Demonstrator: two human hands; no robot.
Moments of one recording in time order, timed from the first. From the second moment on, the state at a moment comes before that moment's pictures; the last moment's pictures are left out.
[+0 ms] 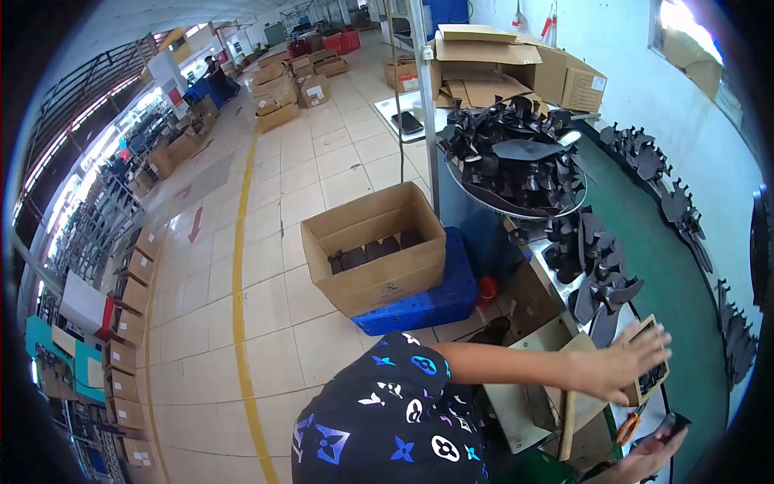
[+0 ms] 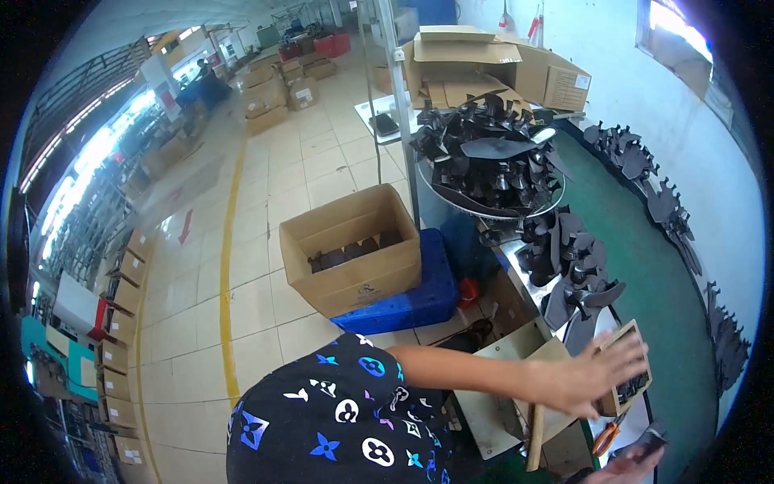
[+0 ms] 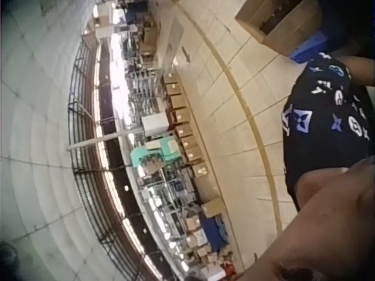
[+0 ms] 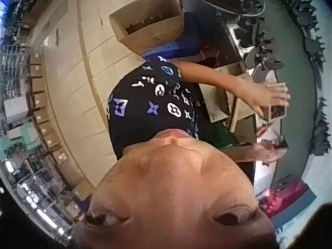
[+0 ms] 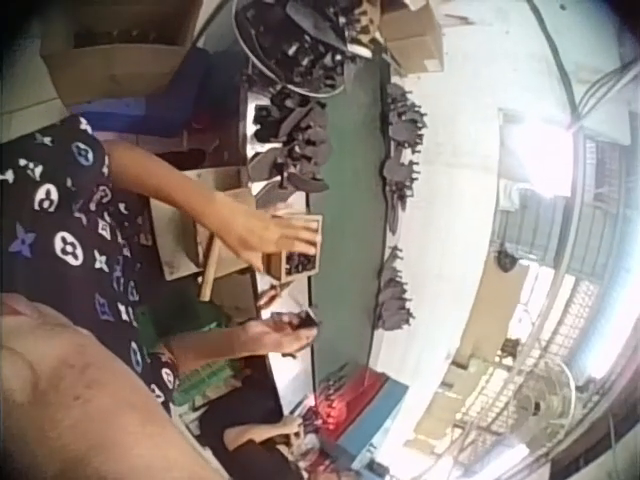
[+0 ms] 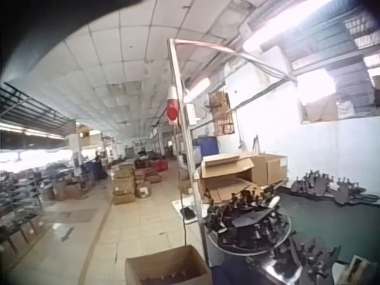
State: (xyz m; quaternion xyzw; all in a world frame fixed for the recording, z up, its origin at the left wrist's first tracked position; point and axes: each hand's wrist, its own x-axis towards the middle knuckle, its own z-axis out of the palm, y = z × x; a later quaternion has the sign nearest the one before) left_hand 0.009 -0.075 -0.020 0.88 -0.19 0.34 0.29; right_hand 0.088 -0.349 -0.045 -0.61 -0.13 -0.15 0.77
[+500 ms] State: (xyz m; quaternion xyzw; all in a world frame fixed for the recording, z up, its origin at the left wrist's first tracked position) left_hand -0.077 -0.024 -0.034 0.60 -0.04 0.10 0.79; right_hand -0.067 -0.239 -0.123 -0.97 -0.05 -0.10 0.21
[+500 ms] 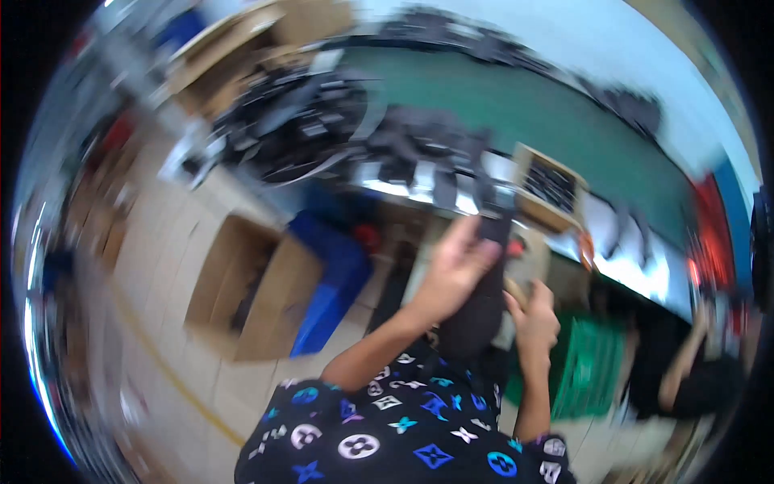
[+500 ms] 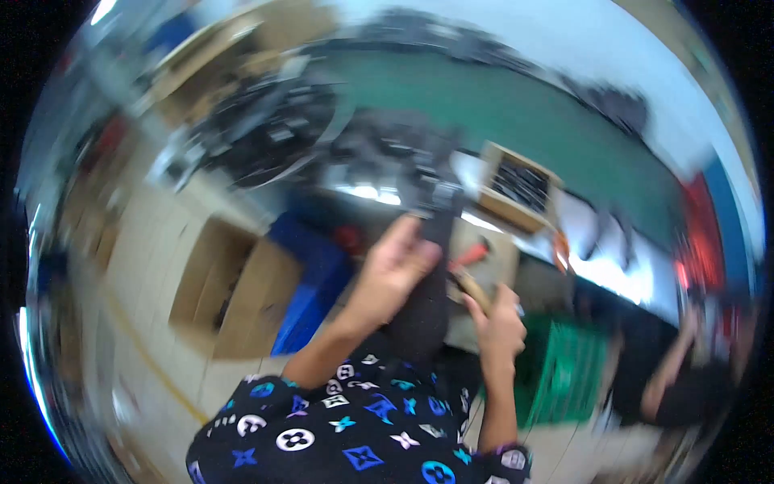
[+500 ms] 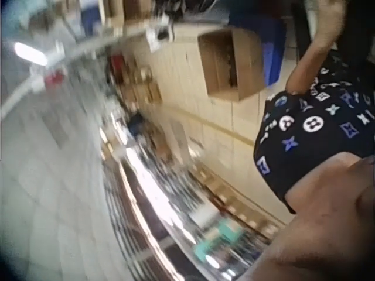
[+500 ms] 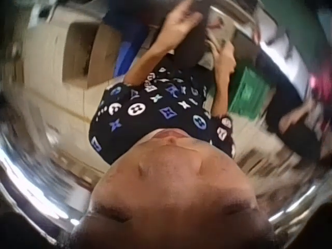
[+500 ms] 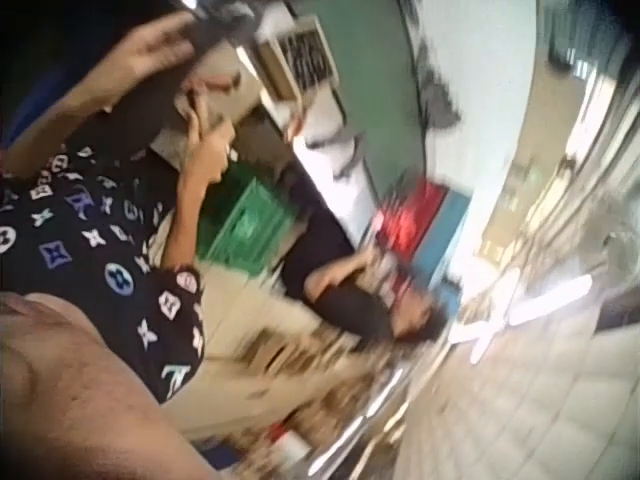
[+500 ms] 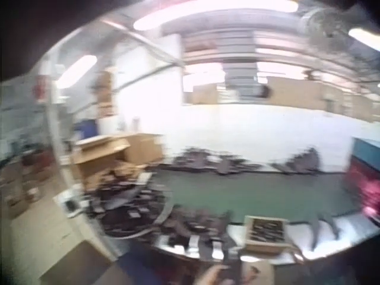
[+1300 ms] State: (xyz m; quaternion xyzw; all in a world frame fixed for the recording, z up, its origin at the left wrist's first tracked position) left_hand 0.225 -0.084 -0.090 0.96 -0.25 0.10 0.03; right_hand -0.167 -0.375 -0.161 -0.61 0.21 -0.09 0.76
